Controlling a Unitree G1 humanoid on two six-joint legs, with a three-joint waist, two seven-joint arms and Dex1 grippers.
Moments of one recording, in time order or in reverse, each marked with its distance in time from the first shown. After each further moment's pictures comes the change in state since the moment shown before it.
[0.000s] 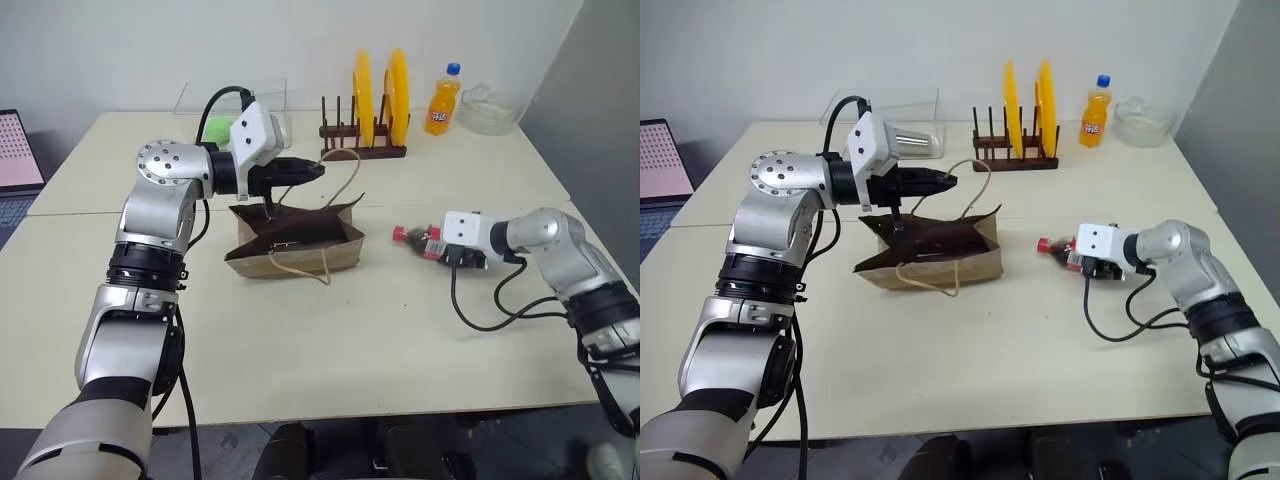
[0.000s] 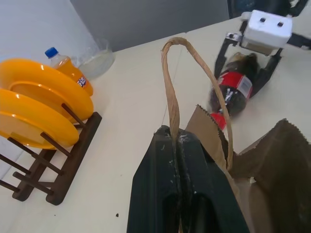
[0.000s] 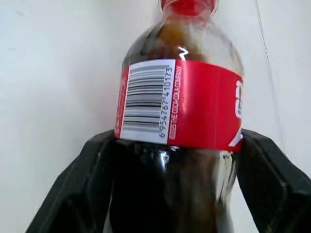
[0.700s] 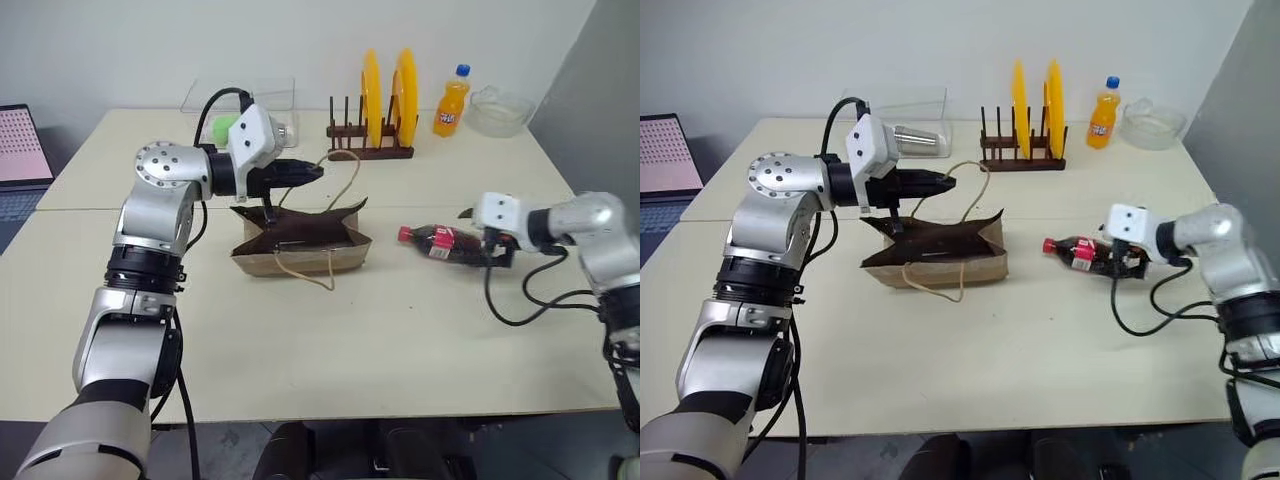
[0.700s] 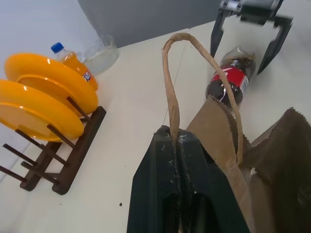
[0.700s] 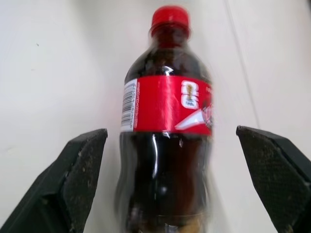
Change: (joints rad) left arm 0.015 0.010 0.002 -0.021 0.000 0.004 0.005; right arm 0.097 -0.112 -0.215 -0.172 0.213 0.081 0.233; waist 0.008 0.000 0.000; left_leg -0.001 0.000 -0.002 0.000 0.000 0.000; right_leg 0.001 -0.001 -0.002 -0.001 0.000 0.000
